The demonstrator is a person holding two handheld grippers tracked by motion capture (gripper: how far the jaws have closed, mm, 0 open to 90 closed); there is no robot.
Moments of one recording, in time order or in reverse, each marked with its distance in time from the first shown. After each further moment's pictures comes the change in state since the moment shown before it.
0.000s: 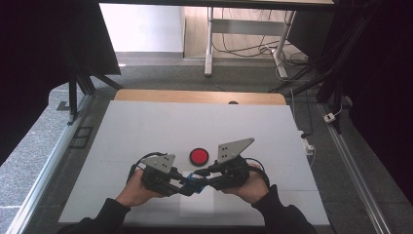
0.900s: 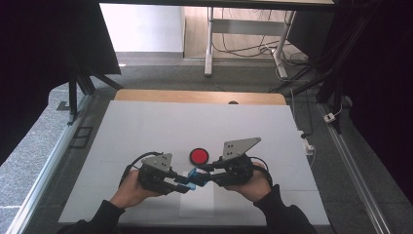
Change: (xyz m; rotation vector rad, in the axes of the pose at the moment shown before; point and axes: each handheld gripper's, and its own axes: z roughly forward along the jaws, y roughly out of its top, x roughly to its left) left arm -0.005 -0.002 -0.011 0.099 0.133 -0.077; right arm -0.005 -0.003 -0.011 -0.040 -0.063 0.016
